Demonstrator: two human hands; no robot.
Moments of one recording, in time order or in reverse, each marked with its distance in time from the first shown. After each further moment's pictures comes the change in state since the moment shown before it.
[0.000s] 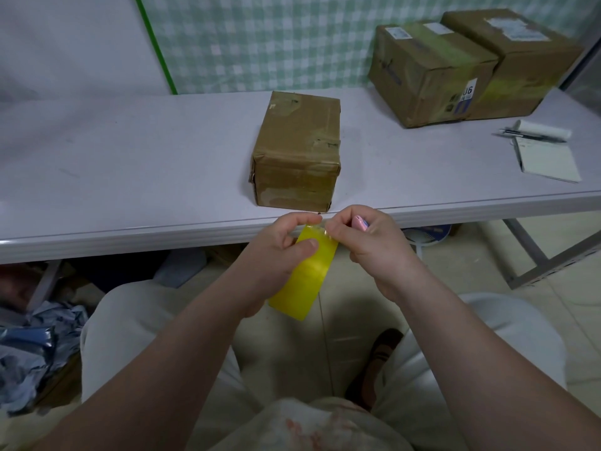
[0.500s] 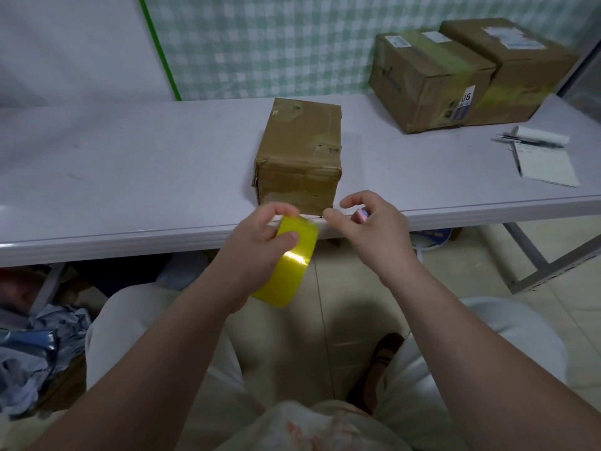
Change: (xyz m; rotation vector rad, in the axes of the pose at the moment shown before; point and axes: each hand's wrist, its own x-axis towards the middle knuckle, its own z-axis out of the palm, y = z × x) left_hand -0.008 0.008 -0.018 0.070 0.151 0.052; right_hand 0.011 -0.008 0.001 -0.377 0.229 -0.055
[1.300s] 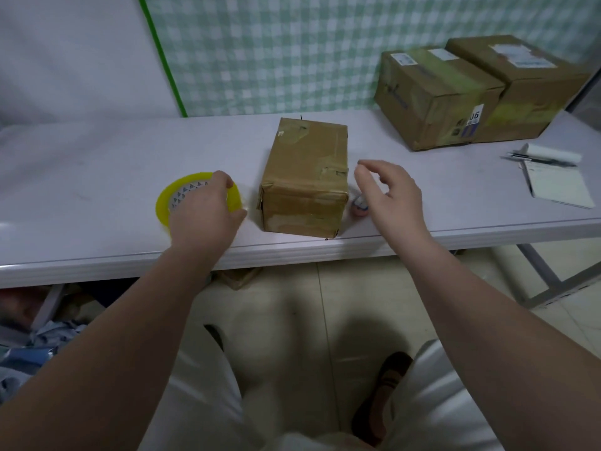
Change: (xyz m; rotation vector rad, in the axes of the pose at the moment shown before) left_hand 0.078 -0.005 -0.062 0.984 0.519 0.062; right_hand 0.076 -0.003 -0.008 -0.012 0.195 -0.225
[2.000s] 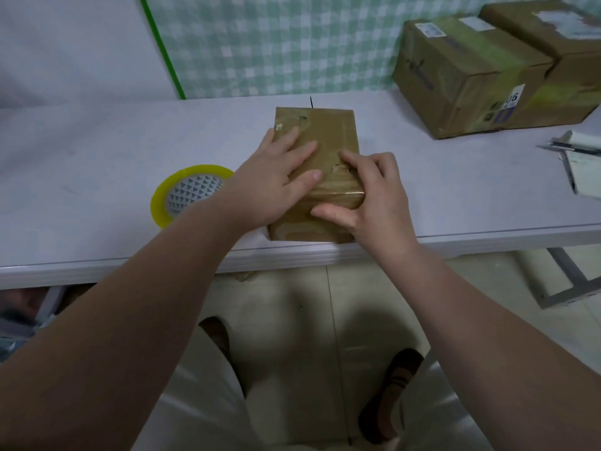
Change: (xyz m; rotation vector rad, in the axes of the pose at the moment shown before) left_hand 0.037 0.053 -0.005 -0.160 -0.392 0.396; right_hand 0.000 0.006 0.036 -0.159 -0.124 -0.272
